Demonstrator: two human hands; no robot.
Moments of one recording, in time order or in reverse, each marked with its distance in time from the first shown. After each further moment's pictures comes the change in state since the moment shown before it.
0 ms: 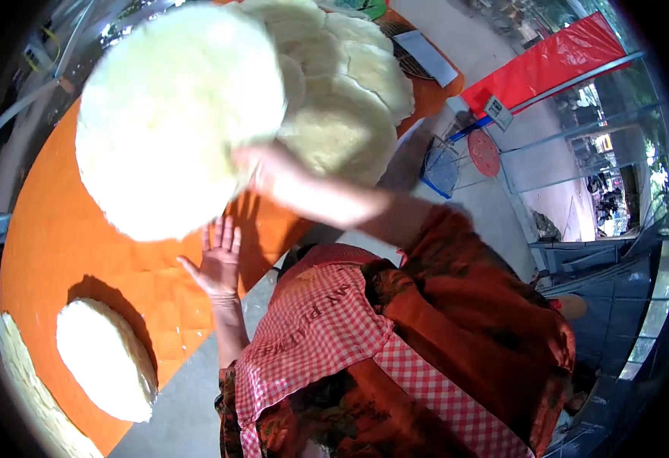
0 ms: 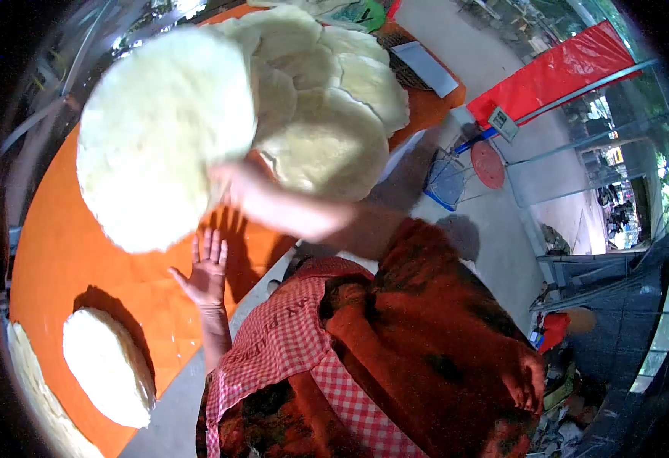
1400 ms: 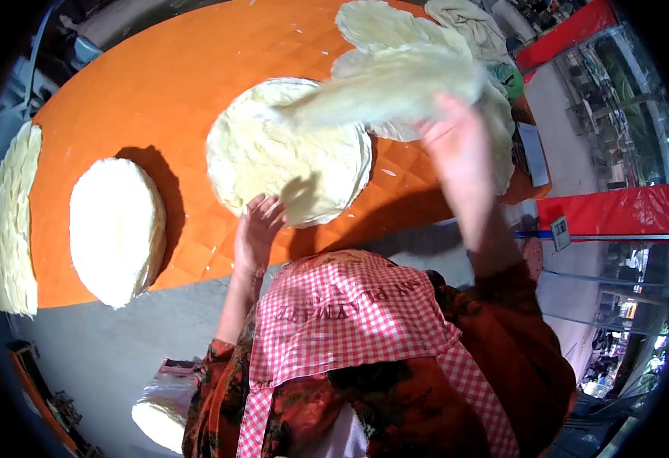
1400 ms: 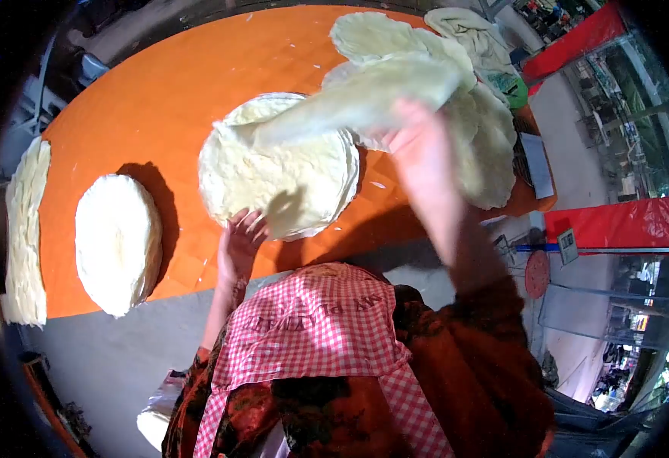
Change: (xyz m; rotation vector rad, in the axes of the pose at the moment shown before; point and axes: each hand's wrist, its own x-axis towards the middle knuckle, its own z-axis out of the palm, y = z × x) left_hand -0.078 0.062 0.012 0.612 0.154 0.313; right_hand -0.037 -0.072 0.075 -0.069 -0.149 -0.309
